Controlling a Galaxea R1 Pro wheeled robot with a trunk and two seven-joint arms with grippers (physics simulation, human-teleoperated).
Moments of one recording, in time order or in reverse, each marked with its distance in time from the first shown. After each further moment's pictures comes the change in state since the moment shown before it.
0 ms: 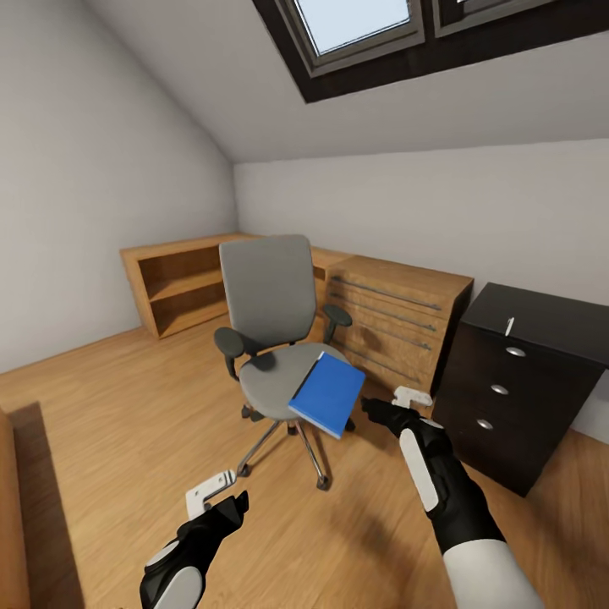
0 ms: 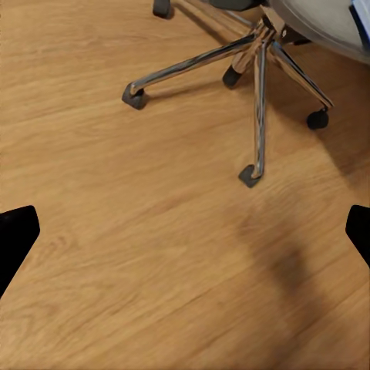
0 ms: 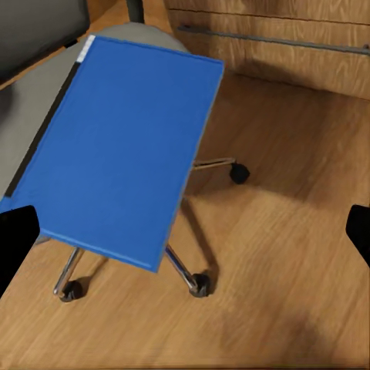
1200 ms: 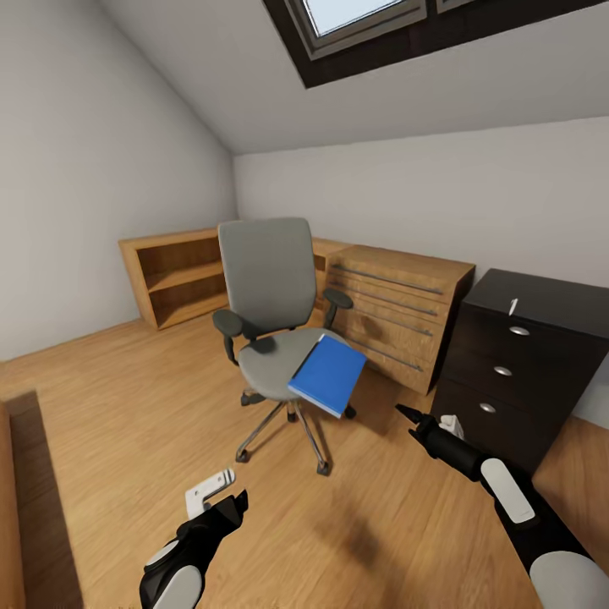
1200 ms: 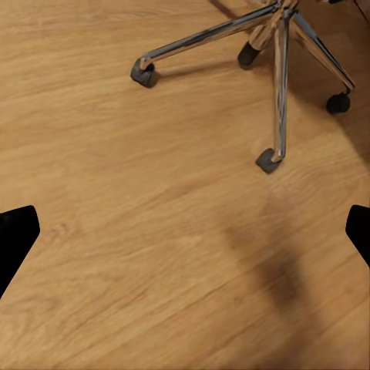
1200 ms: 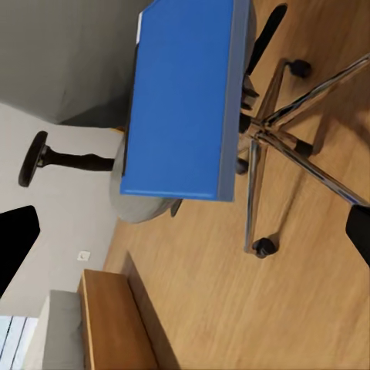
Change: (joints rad) left arm 0.000 -0.001 0.005 0.000 -0.001 0.001 0.000; right arm 0.011 -0.305 -0.077 0.340 -0.689 0.026 0.593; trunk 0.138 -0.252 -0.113
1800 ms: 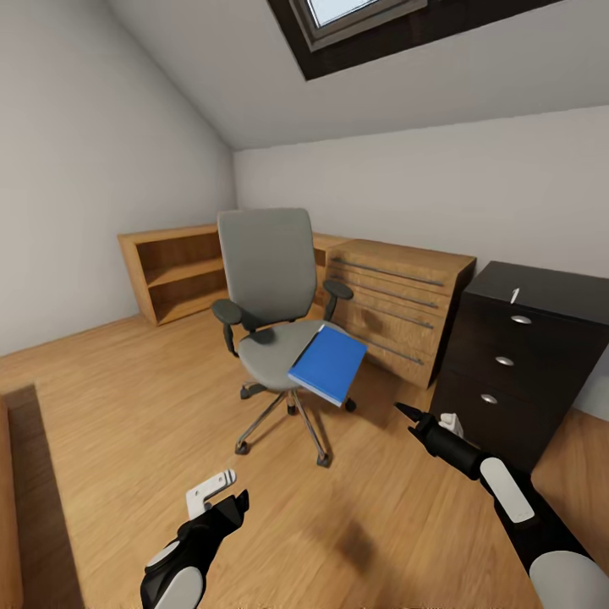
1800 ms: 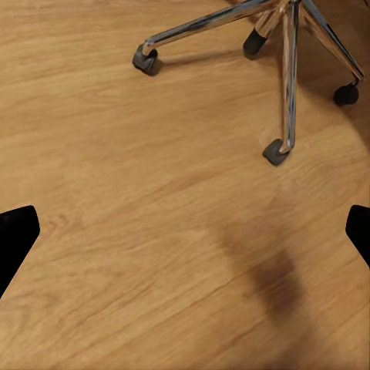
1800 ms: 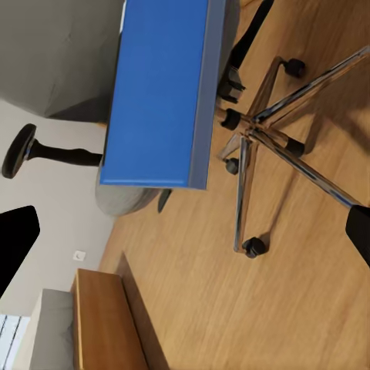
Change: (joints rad) left arm 0.000 0.000 -0.007 0.000 -0.001 -0.011 -0.001; right arm 0.000 0.001 0.005 -0.008 0.002 -0.016 0.006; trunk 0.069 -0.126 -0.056
